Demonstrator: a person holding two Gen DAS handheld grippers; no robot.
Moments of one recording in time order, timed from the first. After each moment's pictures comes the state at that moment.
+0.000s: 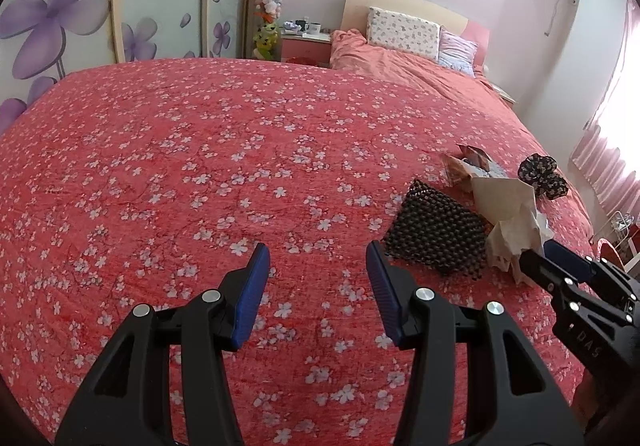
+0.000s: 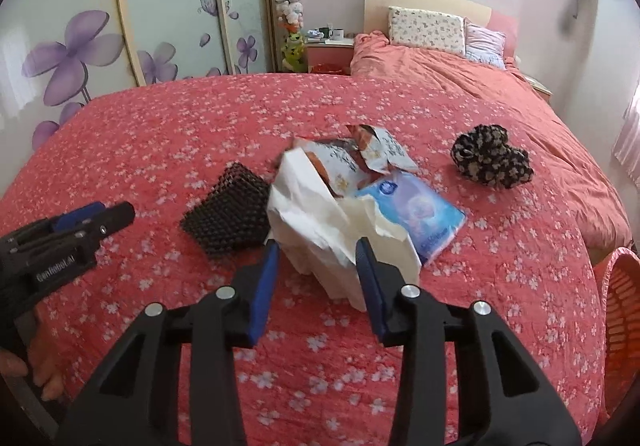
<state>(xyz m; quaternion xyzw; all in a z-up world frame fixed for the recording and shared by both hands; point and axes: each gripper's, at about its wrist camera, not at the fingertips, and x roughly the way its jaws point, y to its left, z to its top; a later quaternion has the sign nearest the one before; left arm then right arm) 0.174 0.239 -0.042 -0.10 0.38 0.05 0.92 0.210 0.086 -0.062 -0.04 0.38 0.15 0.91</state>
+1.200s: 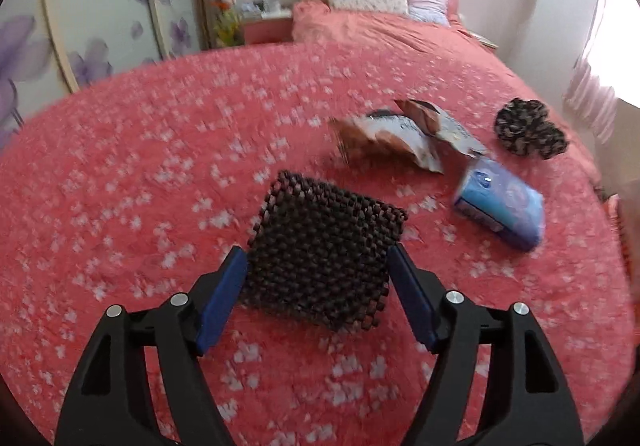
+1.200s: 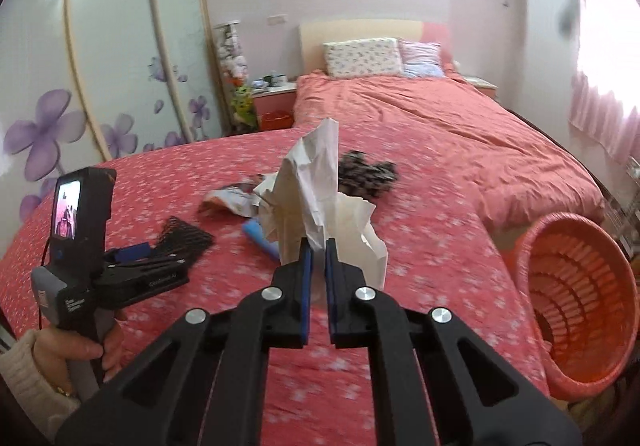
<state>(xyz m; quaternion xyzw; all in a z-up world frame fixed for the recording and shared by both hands) 0.241 0.141 -0.063 -0.01 0.43 0.03 0.90 0.166 -0.033 -0.021 0.04 0.31 0.05 0.95</state>
